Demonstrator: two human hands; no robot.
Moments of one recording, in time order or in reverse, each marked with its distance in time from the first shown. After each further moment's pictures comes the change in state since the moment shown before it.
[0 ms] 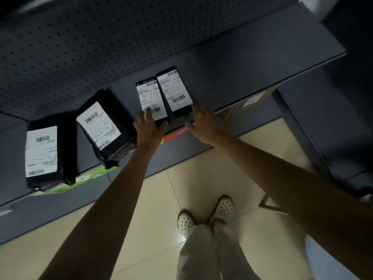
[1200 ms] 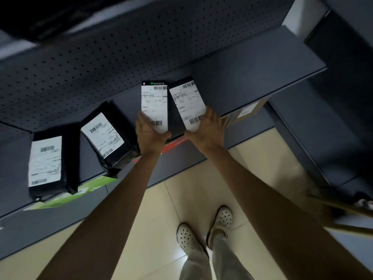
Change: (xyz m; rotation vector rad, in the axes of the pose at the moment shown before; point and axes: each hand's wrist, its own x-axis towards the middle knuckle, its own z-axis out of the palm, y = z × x) left_hand -0.017 0.016 -0.014 -0.358 0.236 0.013; right_hand -0.041 -0.031 -0.017 0.264 0.345 0.244
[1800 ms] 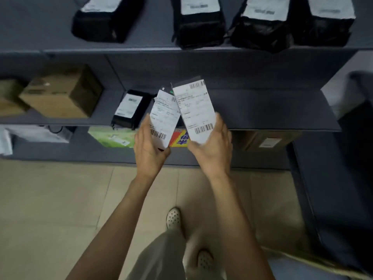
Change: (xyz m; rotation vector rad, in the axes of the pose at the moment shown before) left_hand -0.293 0.035 -0.158 0.125 0.447 0.170; right_hand -0.255 -0.053 -0.185 0.162 -0.086 -0.396
